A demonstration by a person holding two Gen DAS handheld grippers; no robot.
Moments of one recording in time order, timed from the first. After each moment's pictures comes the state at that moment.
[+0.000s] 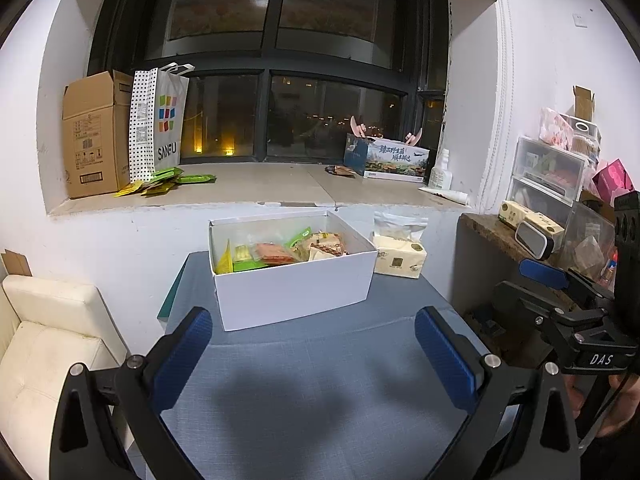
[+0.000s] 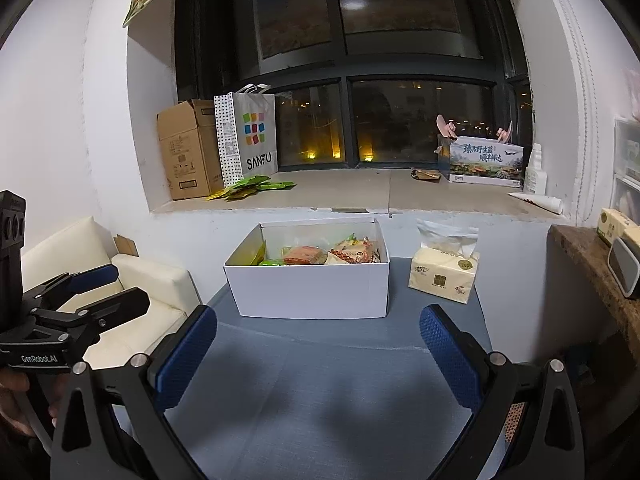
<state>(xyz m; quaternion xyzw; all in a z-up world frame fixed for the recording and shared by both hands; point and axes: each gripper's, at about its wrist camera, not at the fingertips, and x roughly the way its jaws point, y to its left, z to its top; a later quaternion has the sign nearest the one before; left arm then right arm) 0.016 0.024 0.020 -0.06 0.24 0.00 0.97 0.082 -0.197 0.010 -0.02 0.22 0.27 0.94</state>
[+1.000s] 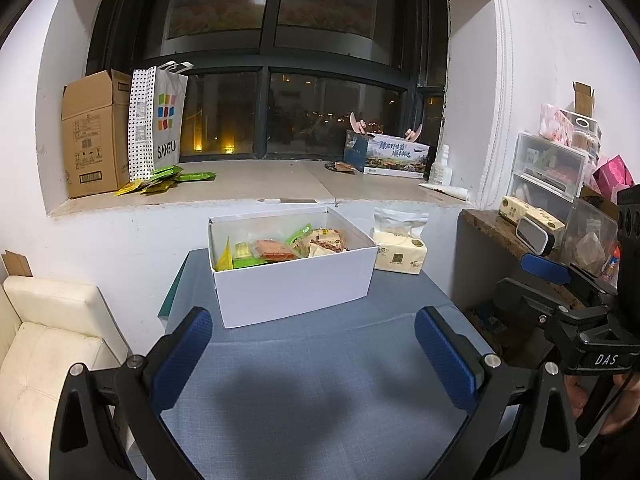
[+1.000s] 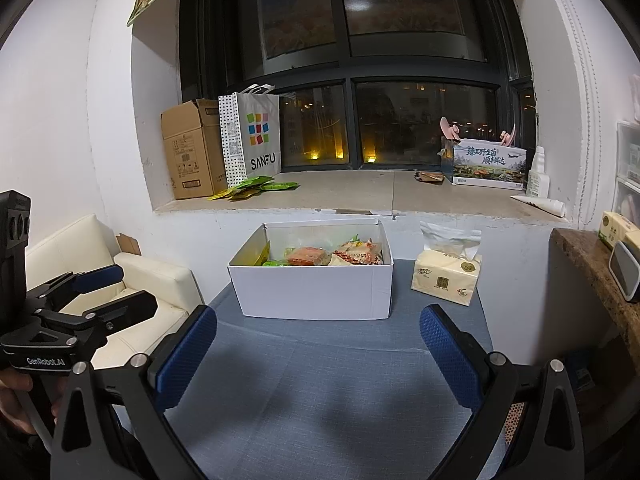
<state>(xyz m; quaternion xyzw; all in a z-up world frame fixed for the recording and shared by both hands) 0.018 0.024 0.018 -0.05 0.24 -0.01 0.97 0.081 -0.195 0.010 -0.03 0.22 0.28 0.94</state>
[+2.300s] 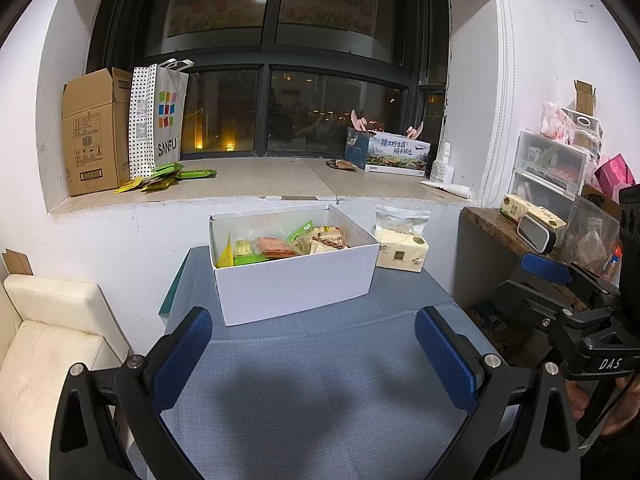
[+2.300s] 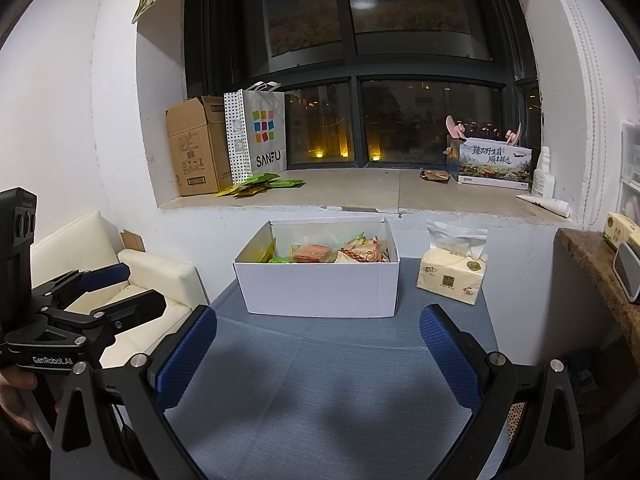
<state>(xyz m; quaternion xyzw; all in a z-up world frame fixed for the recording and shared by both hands) 0.016 0.023 0.016 -0.05 0.25 -0.01 0.97 0.080 -0.191 0.007 -0.03 0.22 0.29 0.93</state>
